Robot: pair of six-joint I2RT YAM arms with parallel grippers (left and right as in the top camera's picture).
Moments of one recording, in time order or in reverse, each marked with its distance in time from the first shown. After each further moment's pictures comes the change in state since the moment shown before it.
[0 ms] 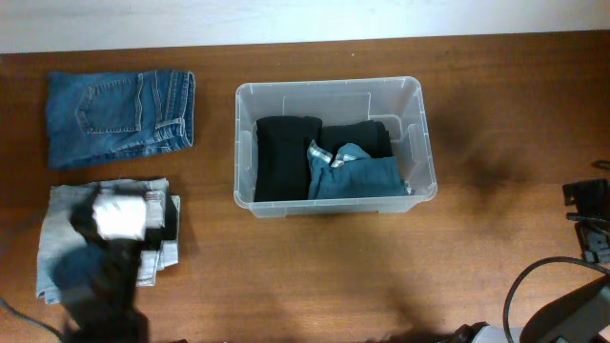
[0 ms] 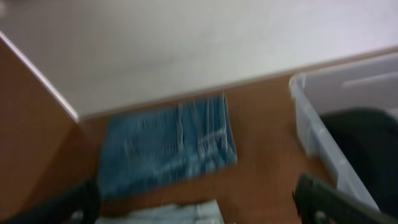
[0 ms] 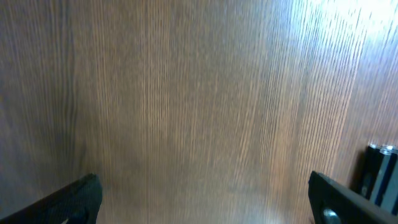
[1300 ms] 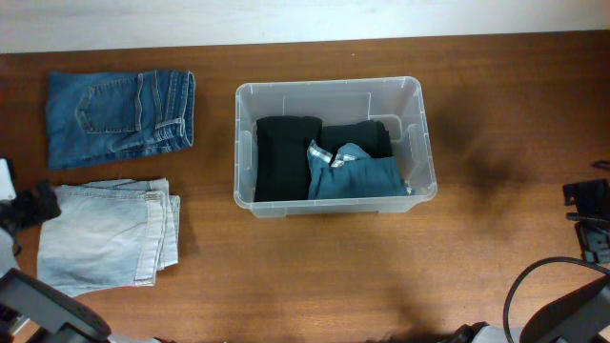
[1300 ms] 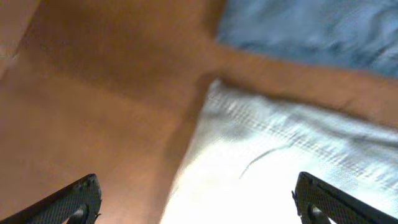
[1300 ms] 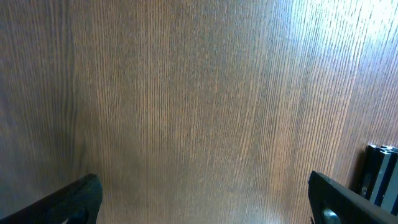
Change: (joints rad) left arm 0.600 1.104 0.522 -0.132 0.027 0.150; right arm 0.000 0.000 0.000 0.000 -0.001 0.000
